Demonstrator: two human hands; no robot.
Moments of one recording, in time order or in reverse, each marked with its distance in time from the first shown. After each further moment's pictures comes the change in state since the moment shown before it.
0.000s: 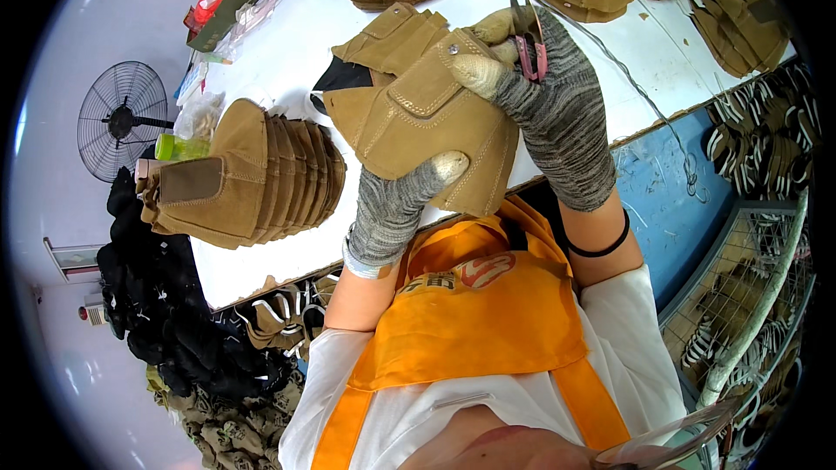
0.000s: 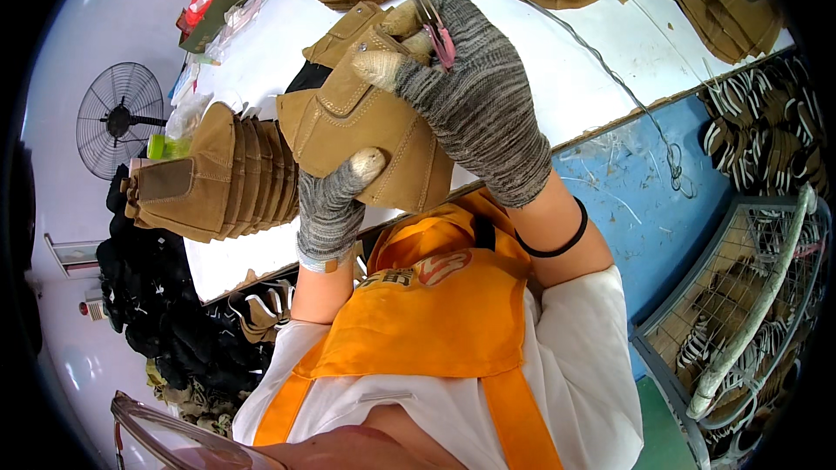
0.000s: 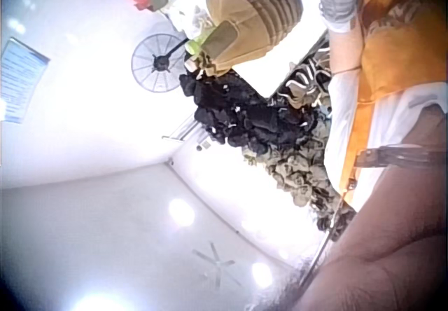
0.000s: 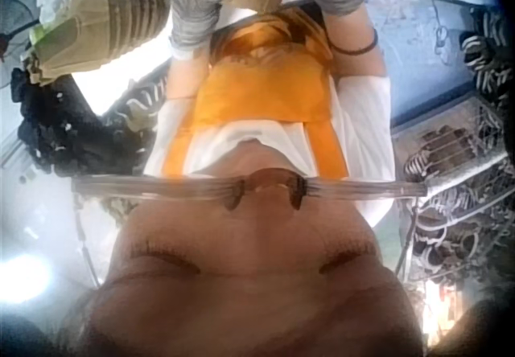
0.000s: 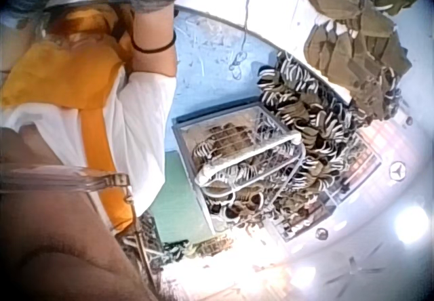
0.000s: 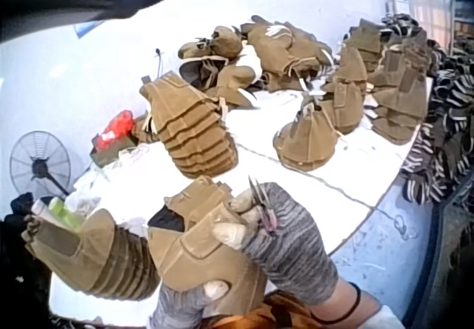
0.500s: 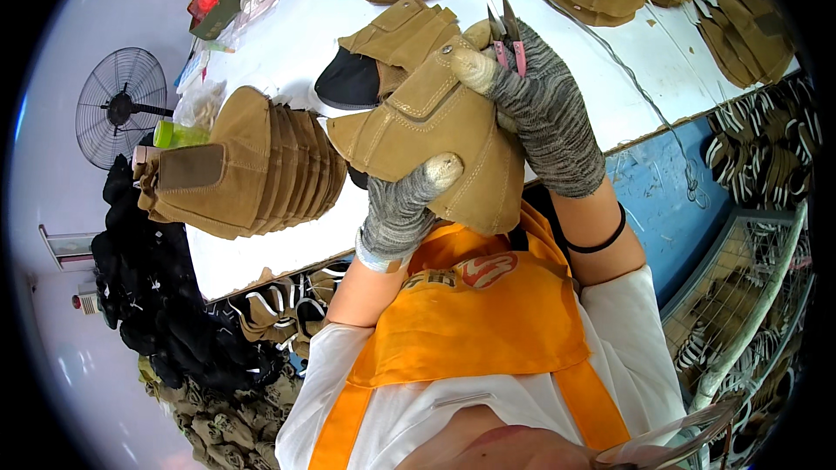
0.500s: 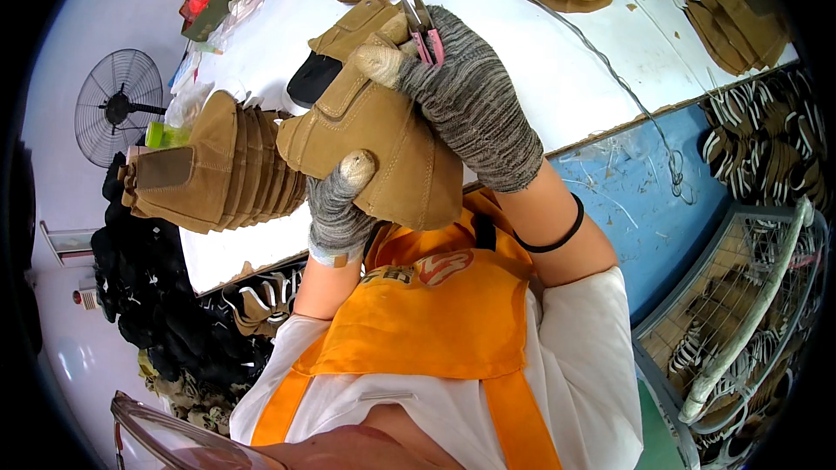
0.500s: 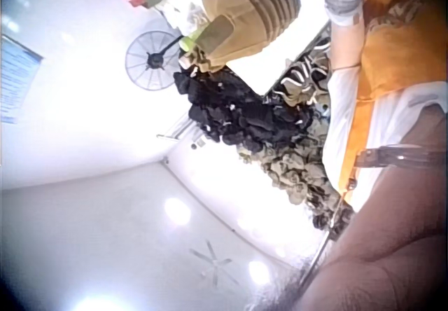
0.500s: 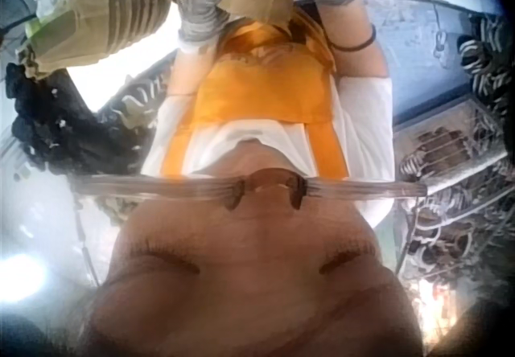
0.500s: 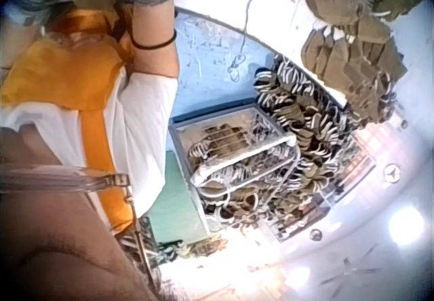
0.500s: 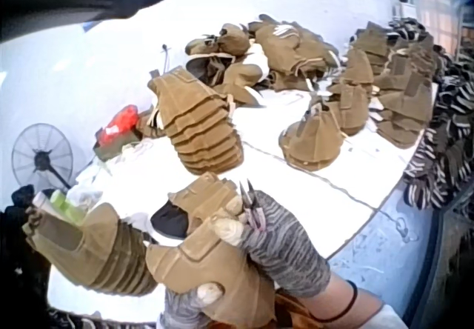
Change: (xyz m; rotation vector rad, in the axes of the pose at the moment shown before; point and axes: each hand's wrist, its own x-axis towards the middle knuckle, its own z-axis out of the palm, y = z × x) left_hand -0.006 -0.012 0.003 -0.346 -0.024 0.060; right_hand 0.001 0.008 0.013 0.282 -0.160 0.297
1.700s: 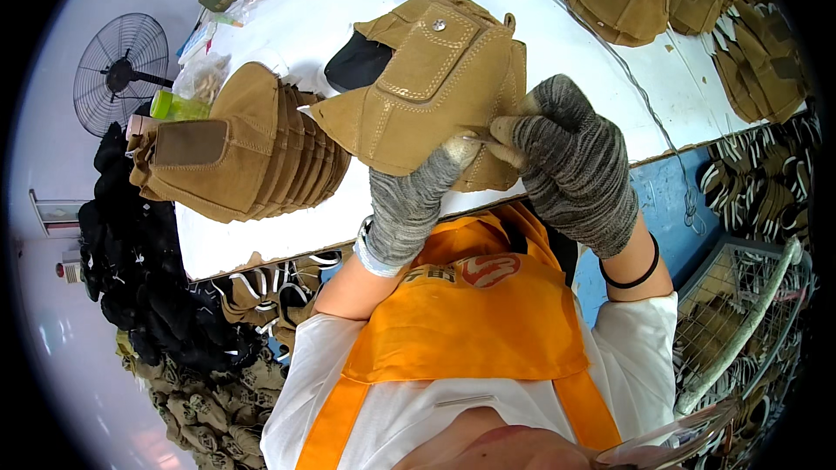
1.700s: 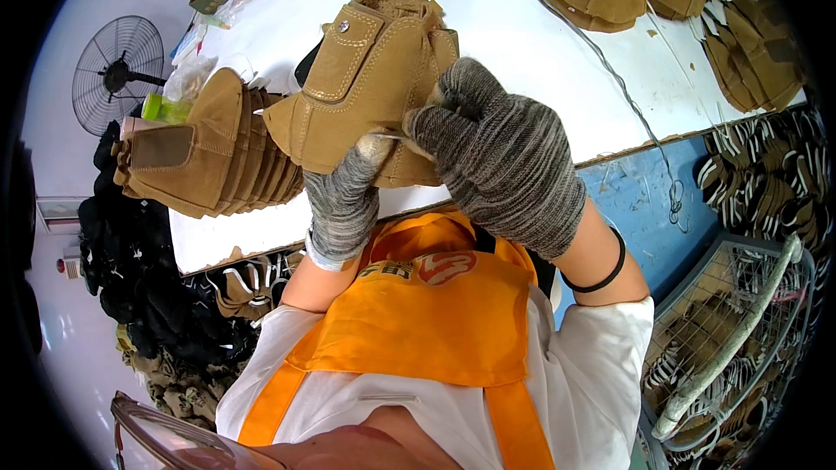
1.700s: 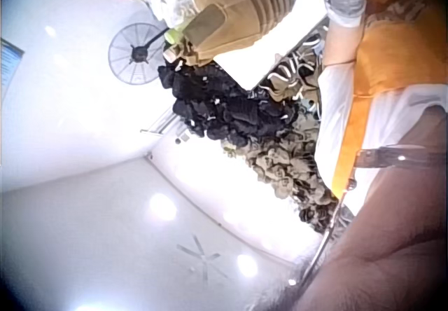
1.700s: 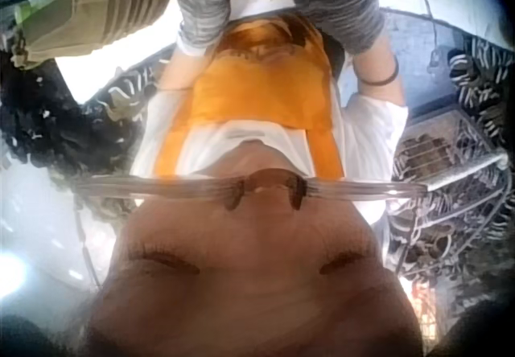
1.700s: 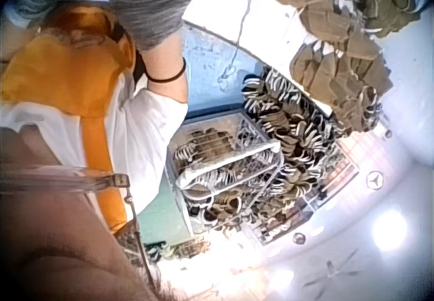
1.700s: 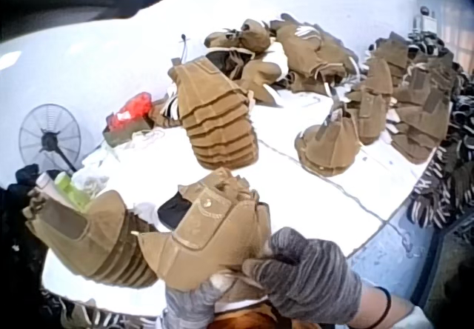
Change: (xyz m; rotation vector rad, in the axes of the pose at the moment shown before) left_hand 0.003 -0.003 -0.010 0.683 0.210 0.343; right_hand -0.030 -0.013 -0.015 -1.058 -0.186 -0.606
